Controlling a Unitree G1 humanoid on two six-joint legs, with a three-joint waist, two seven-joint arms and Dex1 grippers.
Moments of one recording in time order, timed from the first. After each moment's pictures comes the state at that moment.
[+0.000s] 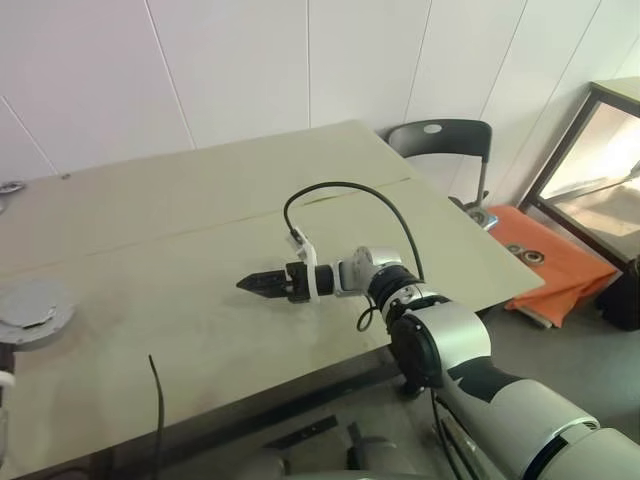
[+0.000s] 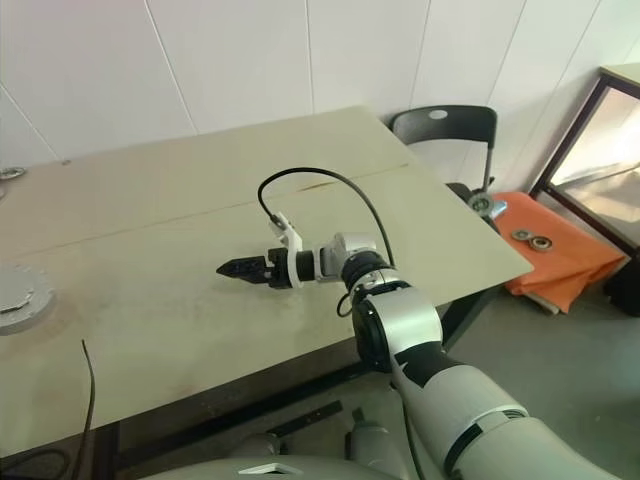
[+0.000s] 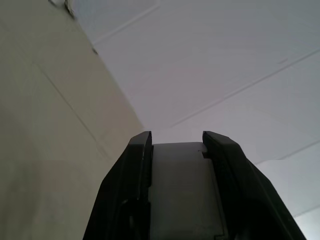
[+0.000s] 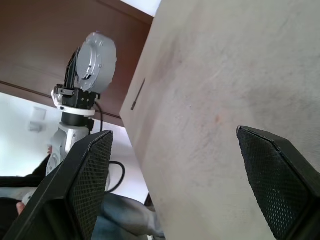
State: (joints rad) left arm 0.26 0.46 0.99 0.02 -1.62 0.40 -0.12; right arm -1.15 0.10 -0.15 1.30 0.25 0.87 1.08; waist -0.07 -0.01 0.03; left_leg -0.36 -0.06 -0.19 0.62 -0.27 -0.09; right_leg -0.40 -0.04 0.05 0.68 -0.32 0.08
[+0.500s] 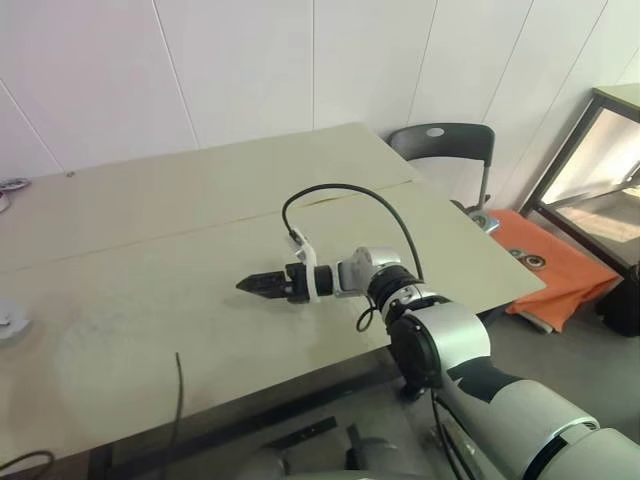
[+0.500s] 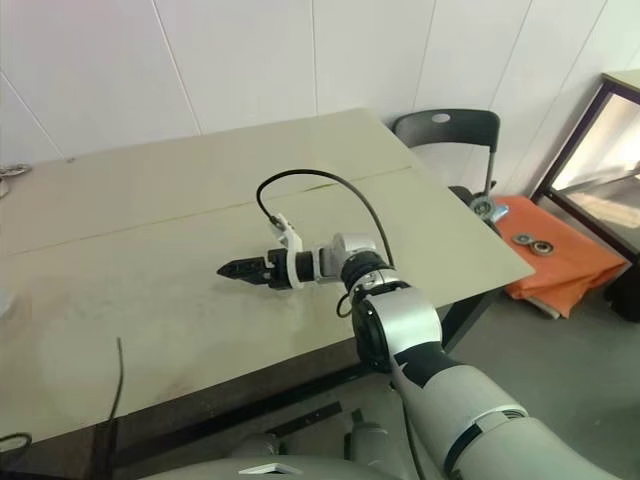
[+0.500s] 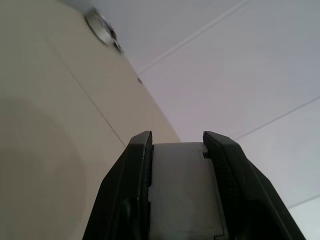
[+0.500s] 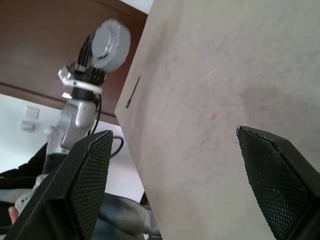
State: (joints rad) left arm -0.03 0.68 0.96 0.52 -1.33 0.44 -0.28; right arm -1.15 0.10 -0.15 1.30 0.25 0.87 1.06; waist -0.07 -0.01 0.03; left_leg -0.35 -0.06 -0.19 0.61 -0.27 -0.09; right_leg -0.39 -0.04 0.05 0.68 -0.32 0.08
